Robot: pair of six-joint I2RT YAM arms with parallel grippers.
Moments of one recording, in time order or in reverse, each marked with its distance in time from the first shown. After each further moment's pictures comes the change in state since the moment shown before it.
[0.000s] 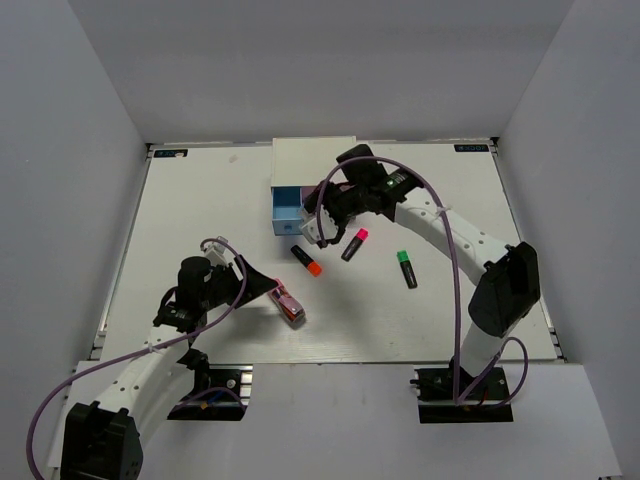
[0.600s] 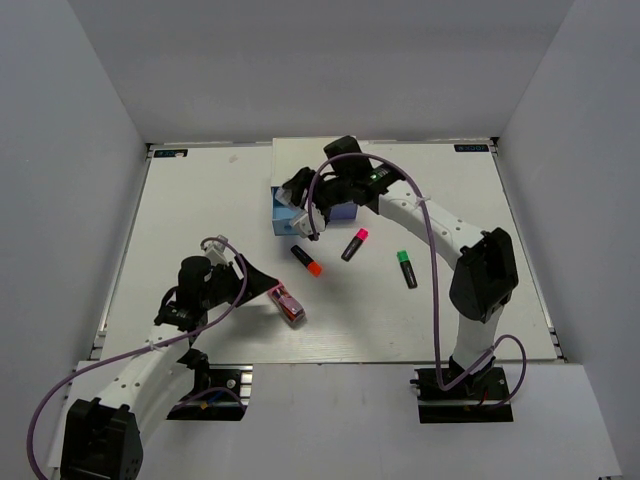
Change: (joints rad) left arm 0.000 0.018 -0.003 0.043 0.005 -0.004; right arm 0.003 0.139 0.109 0.172 -0.074 -0.145
